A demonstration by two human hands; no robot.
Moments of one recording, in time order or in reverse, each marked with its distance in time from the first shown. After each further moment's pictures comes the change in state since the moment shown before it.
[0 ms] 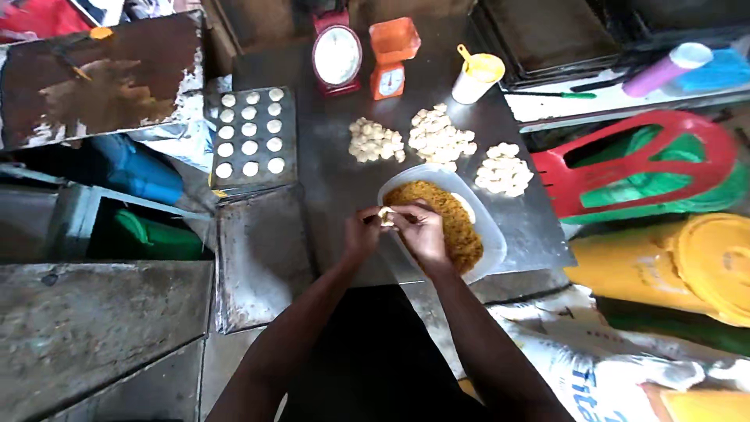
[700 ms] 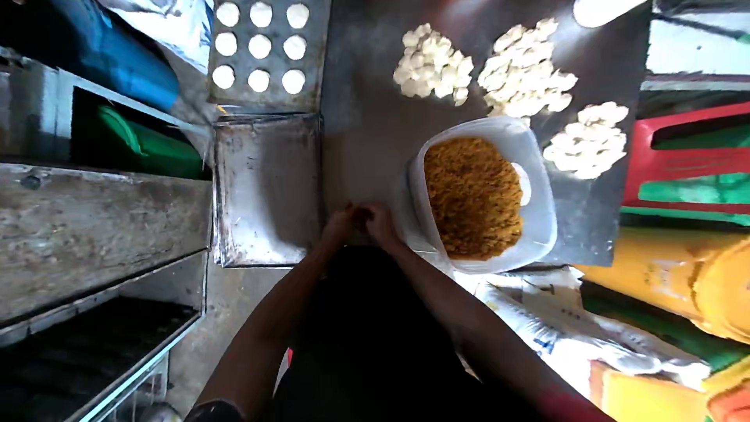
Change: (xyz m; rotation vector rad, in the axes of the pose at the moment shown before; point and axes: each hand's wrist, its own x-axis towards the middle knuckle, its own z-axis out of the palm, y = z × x) left_hand -0.003 -0.189 -0.087 0.755 -0.174 -0.132; right_hand -0.069 0.122 0.135 -0.220 -0.626 0.337
